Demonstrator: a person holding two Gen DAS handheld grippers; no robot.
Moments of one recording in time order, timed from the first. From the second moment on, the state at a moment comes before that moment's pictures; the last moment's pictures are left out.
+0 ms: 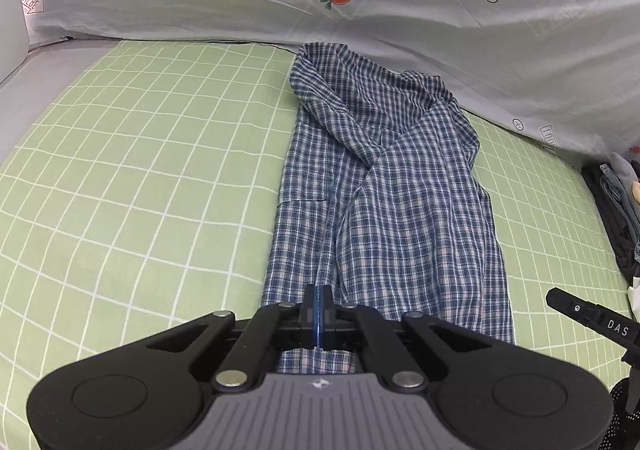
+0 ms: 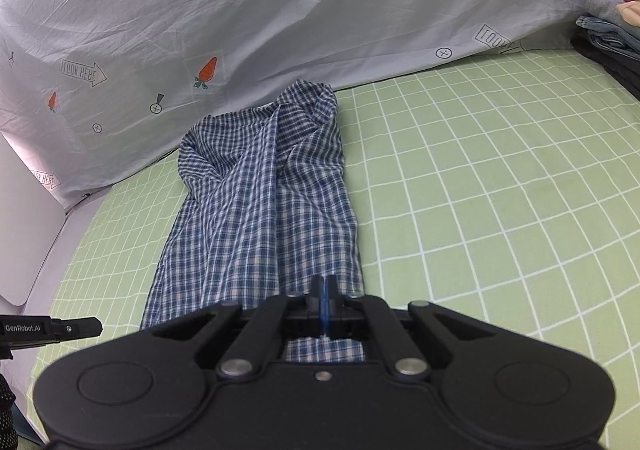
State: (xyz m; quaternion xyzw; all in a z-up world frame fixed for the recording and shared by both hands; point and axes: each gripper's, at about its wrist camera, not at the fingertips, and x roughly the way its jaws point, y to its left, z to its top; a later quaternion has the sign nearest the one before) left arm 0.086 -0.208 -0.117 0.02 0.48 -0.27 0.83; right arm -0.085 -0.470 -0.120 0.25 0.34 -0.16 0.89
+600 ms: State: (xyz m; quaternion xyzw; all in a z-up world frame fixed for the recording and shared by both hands) left arm 0.034 -0.156 -0.165 0.06 0.55 -0.24 0.80; right arm -0.126 -0.437 -0.154 0.25 0.42 -0.16 0.86
